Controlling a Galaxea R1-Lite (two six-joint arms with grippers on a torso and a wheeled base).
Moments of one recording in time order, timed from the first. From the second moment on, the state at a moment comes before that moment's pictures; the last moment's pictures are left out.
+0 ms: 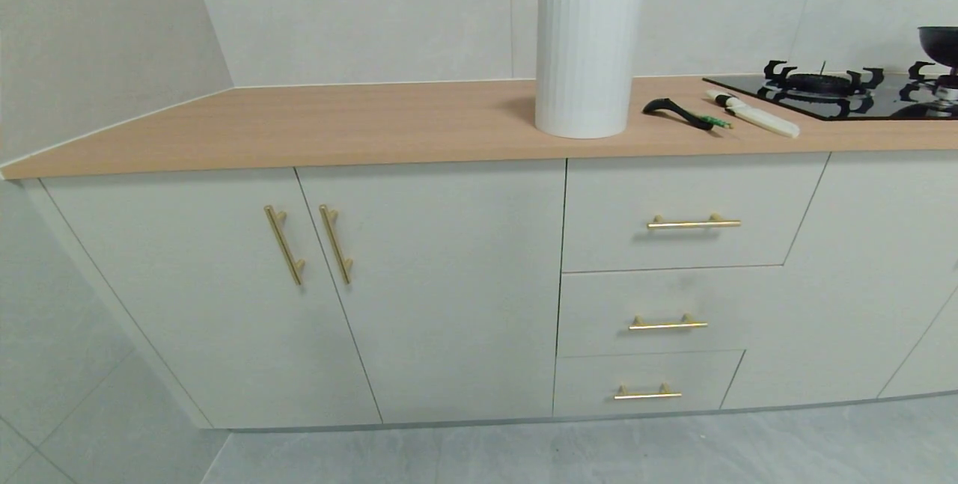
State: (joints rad) left arm 0.00 0.00 0.00 0.00 0.01 0.00; right arm 0.00 0.00 0.00 0.01 -0.05 0.00
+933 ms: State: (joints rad) left arm 0.00 0.00 0.00 0.00 0.01 0.00; right arm 0.03 0.20 -0.18 0.01 0.06 0.02
